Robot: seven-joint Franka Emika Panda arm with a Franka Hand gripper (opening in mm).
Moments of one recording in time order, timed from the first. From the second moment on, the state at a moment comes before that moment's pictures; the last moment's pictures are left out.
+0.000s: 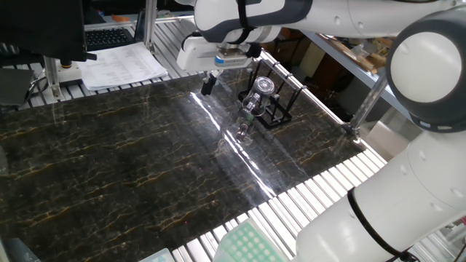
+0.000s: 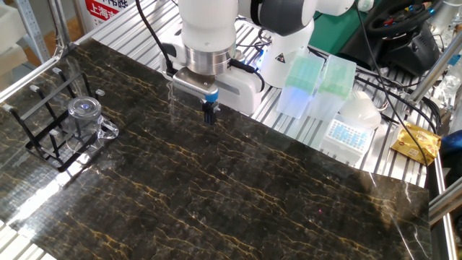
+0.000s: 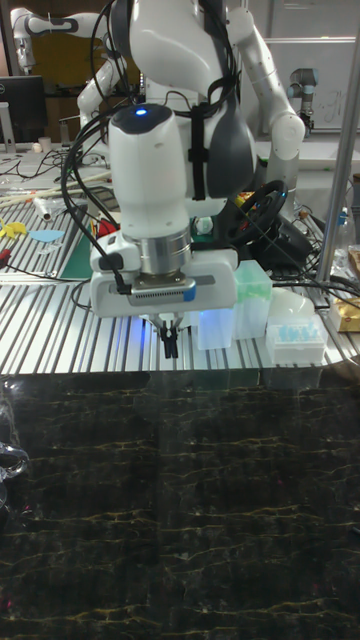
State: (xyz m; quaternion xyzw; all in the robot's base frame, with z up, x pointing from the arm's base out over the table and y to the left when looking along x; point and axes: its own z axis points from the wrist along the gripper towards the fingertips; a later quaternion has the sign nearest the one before) arm 0.501 -0.003 0.292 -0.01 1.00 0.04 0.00
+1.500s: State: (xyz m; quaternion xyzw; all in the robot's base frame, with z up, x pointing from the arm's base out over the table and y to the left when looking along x) arm 0.513 -0.051 0.265 -0.04 1.00 -0.01 0.01
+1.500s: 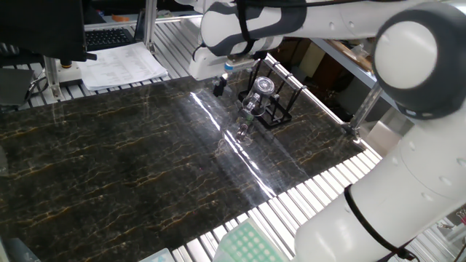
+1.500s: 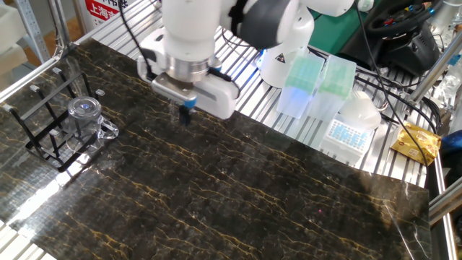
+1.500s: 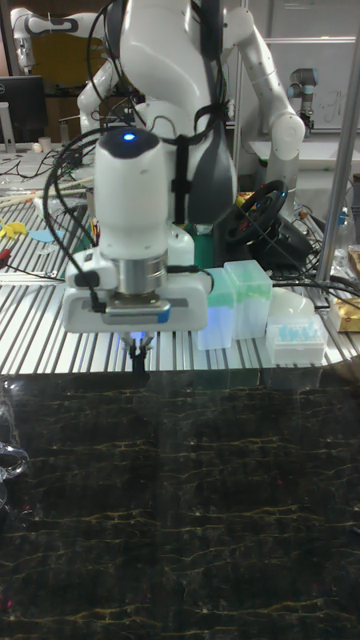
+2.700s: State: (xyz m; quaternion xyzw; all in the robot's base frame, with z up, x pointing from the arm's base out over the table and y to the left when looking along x) arm 0.532 -0.083 0.219 0.01 1.00 -0.01 0.02
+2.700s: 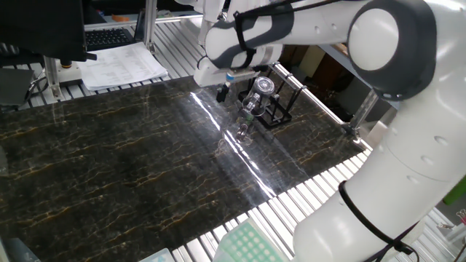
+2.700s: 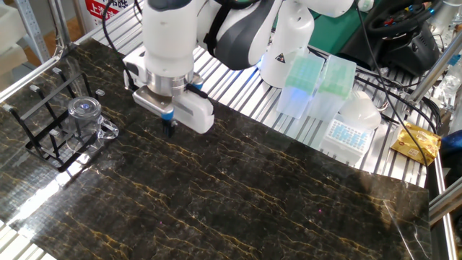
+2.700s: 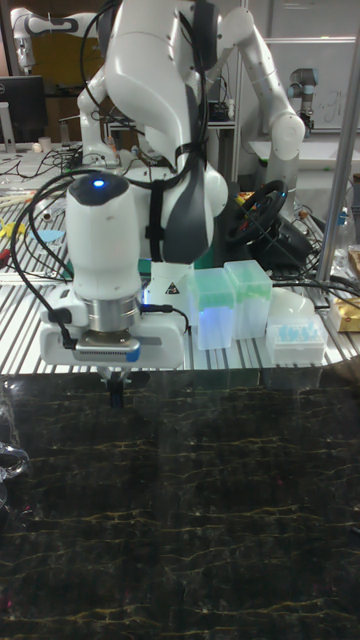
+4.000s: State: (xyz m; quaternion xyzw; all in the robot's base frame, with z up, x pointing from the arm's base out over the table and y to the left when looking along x) arm 0.538 -0.072 0.230 0.18 0.98 -0.03 -0.02
